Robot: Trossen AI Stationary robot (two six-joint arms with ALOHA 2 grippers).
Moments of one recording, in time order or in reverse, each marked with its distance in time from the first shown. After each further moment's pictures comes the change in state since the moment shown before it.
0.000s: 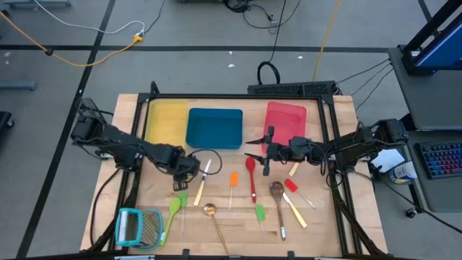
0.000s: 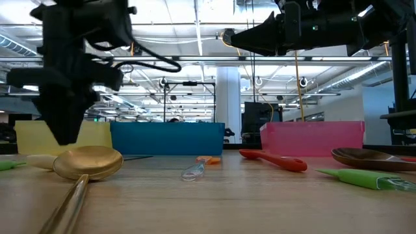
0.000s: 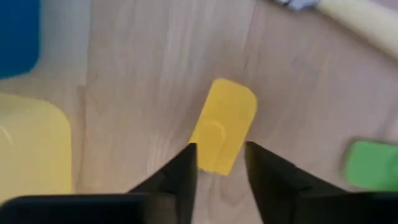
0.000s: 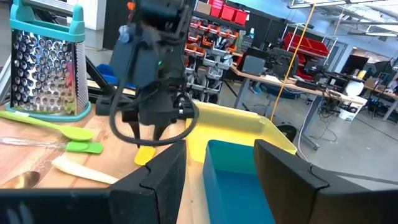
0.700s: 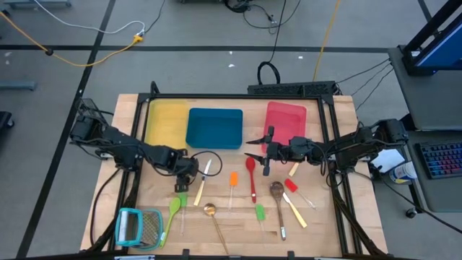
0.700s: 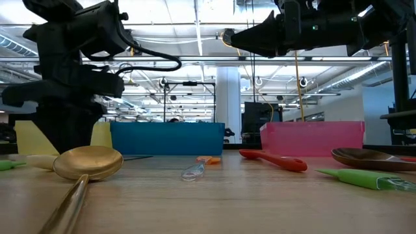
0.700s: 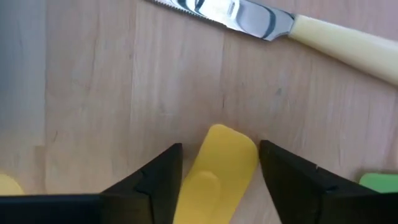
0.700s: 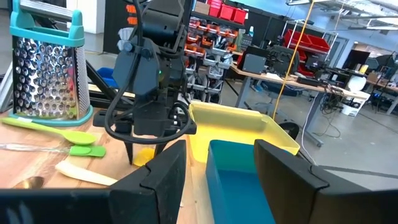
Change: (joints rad) left arm 0.008 0.012 -0.135 0.204 0.052 0.119; right arm 0.000 0.000 0.000 0.000 0.001 0.036
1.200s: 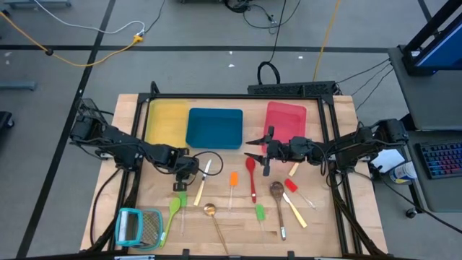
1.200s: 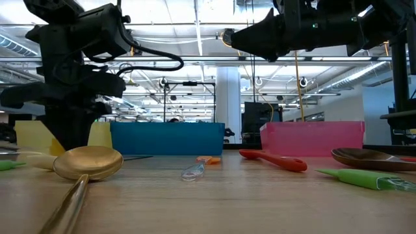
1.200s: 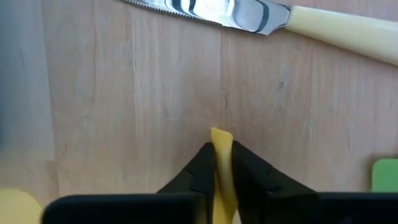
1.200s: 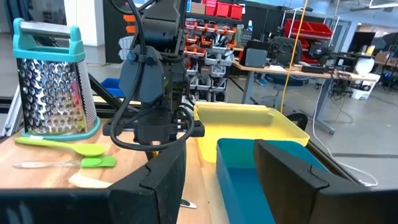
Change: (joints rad) left arm 0.022 0.003 -0.007 0.076 -0.006 0.120; right arm 0.000 0.000 0.000 -0.001 0.001 0.112
